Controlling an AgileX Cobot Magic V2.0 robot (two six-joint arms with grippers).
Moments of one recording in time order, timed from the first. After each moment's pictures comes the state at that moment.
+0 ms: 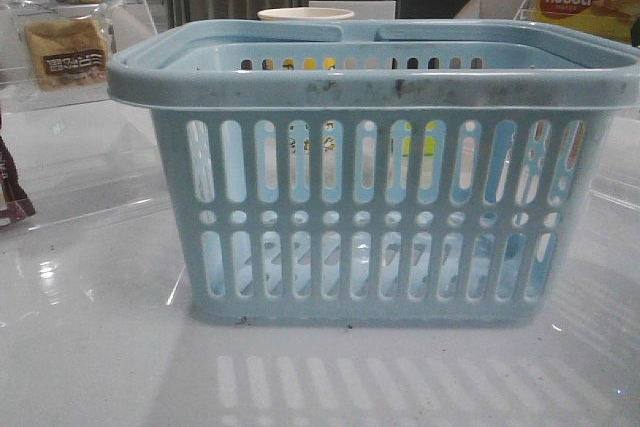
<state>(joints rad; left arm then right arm) -0.06 0.75 -0.68 -0.01 0.62 0.03 -0.22 1.88 -1.37 0.02 0.32 0.07</state>
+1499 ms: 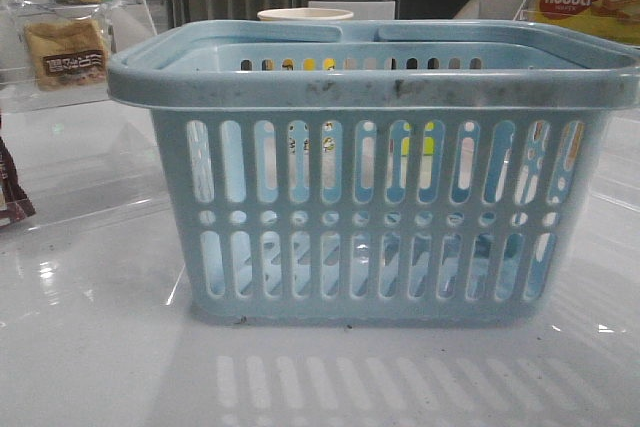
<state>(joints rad) -0.06 0.75 -0.68 -0.01 0.62 0.03 0.31 1.26 -1.30 0.13 0.75 -0.16</state>
